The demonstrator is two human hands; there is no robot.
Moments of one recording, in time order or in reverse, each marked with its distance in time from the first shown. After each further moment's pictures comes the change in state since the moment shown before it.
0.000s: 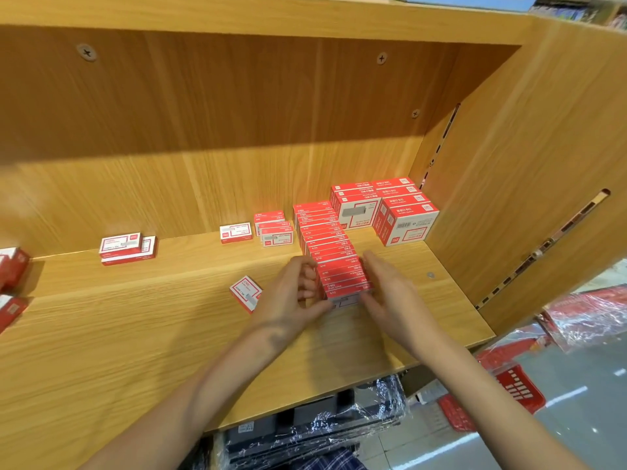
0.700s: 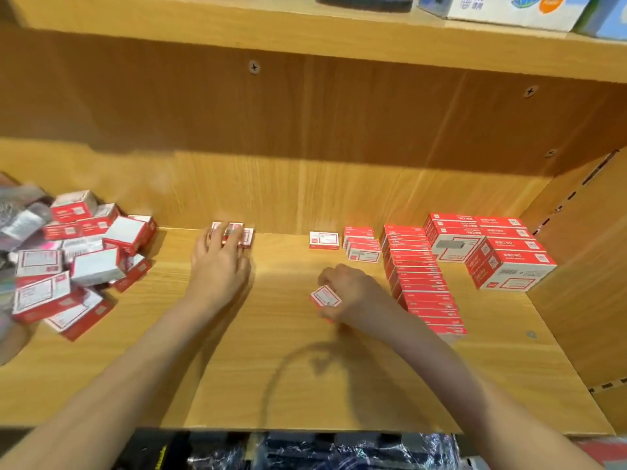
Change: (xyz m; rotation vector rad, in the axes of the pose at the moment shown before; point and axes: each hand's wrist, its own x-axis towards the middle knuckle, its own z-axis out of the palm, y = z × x) left_hand -0.018 -0.088 -0.169 0.809 0.400 -0.289; right_hand 0.089 -0.090 0.084 -0.220 -0.478 -0.191
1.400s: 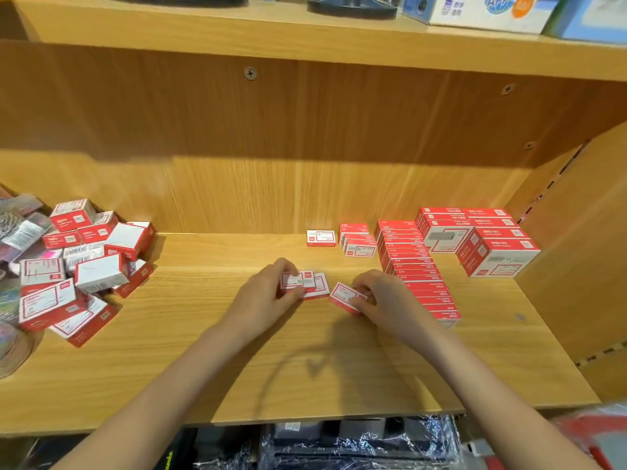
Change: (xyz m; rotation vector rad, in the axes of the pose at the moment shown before) left_hand -0.039 0.047 0.000 -0.395 -0.286 0.177; right_hand -0.034 0.024 0.000 0.047 0.166 0.087
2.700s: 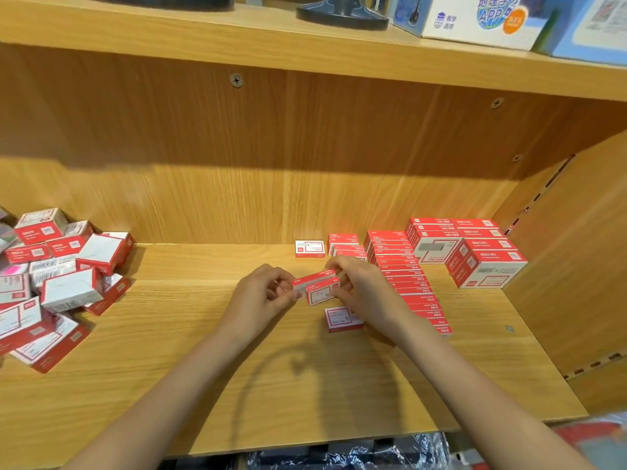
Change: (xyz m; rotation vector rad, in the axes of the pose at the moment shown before) left_hand 0.023 -0.005 0.013 -0.219 0.128 0.050; right_hand 0.035 0.005 0.003 0.102 0.177 -0.190
